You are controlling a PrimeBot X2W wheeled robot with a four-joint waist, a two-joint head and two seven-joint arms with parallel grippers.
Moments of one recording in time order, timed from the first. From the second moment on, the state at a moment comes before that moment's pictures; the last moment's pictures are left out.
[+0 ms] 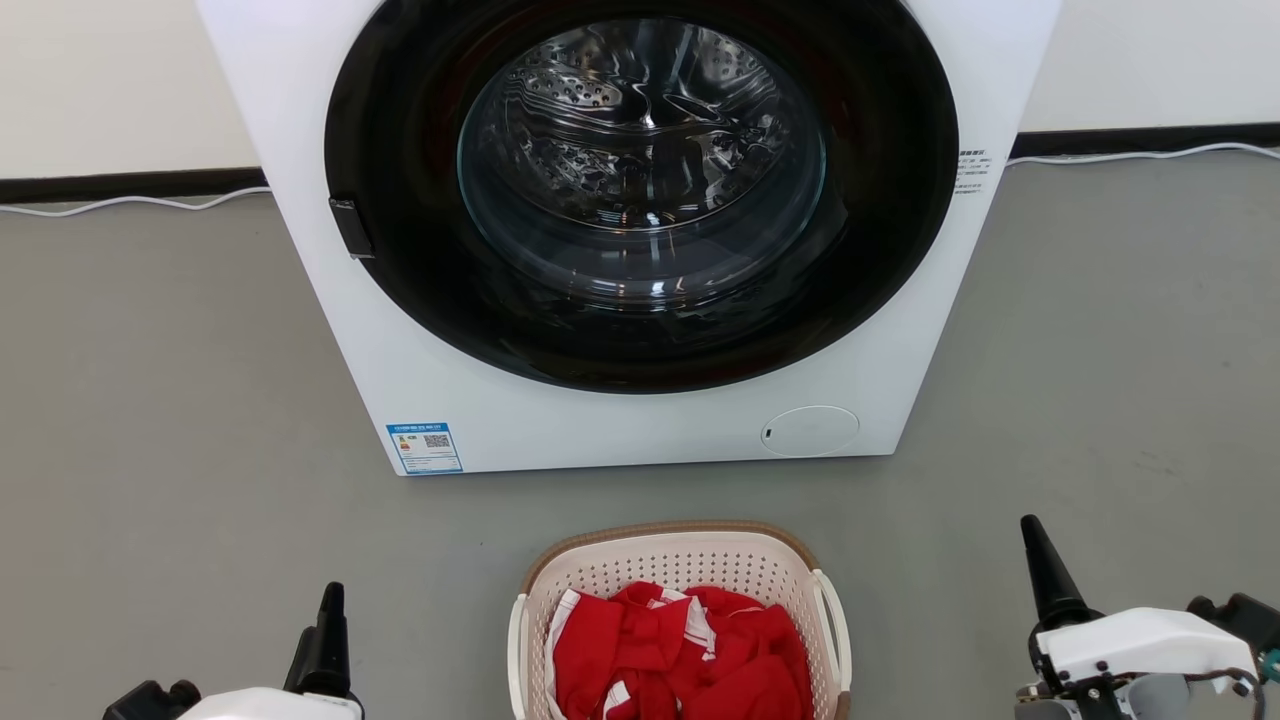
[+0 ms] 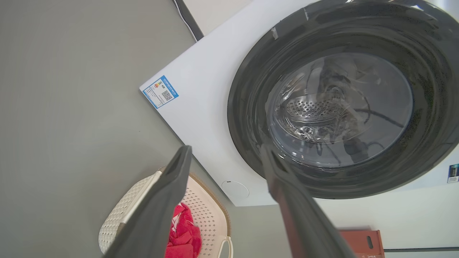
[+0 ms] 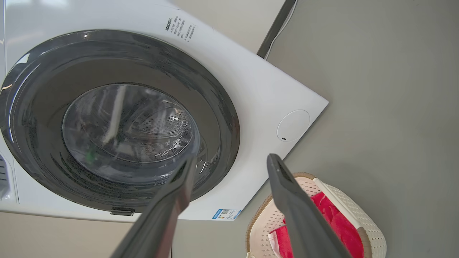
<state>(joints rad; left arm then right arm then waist) -0.06 0.04 -0.04 0.37 -1.17 -0.12 -0.02 -0.16 -0.09 0.04 0.41 1.25 0.13 -0.02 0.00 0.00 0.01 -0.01</state>
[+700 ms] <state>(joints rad) -0.10 0.04 -0.07 0.43 -0.82 -0.12 -0.08 -0.23 -0.12 0.13 0.52 0.97 0.13 -0.08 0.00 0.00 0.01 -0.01</state>
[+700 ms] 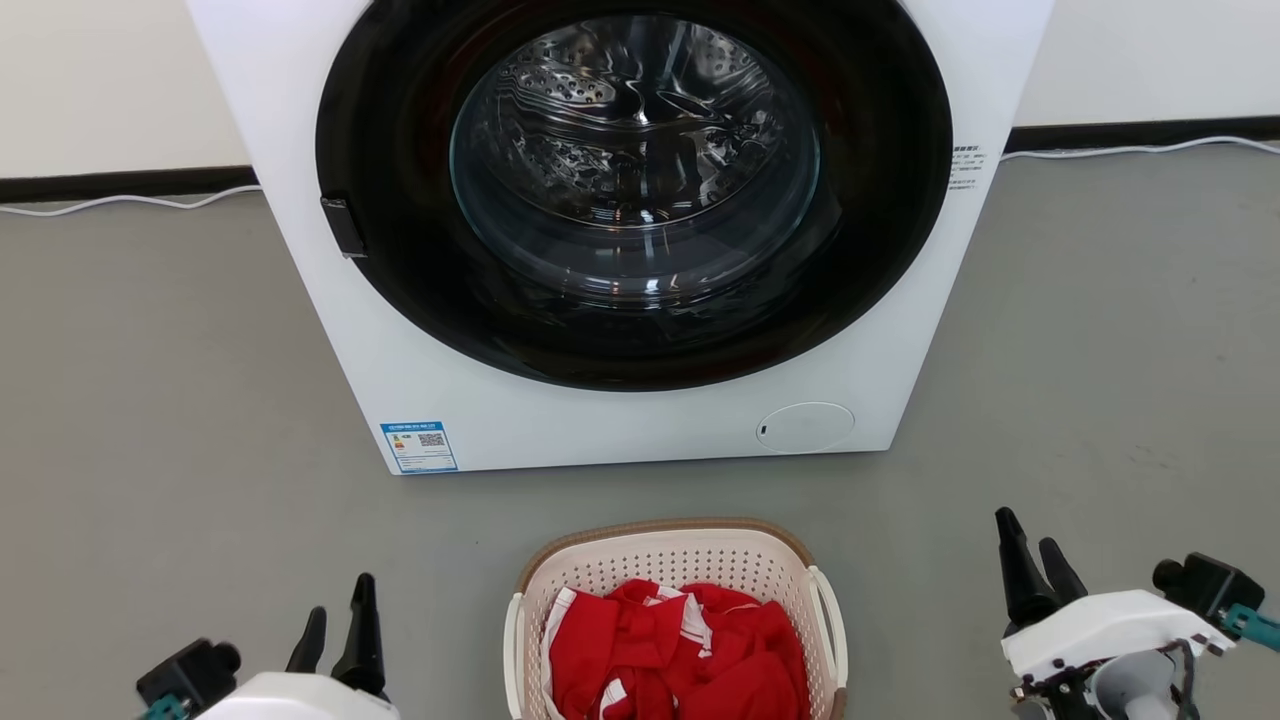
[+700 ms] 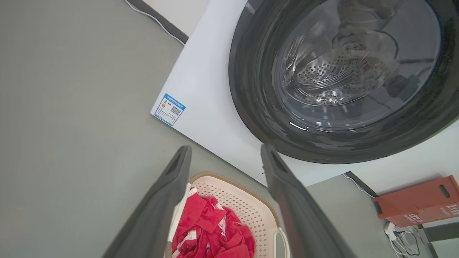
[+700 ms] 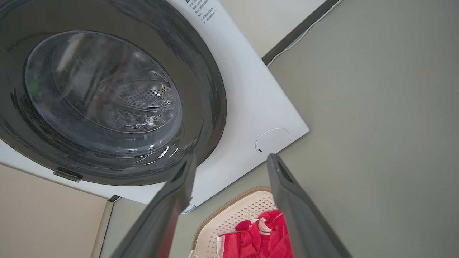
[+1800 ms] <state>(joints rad) -0.15 0.04 -0.13 0.46 -0.39 -0.11 -0.18 -0.36 -0.17 0.26 0.62 0.59 0.13 -0.17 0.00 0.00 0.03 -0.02</state>
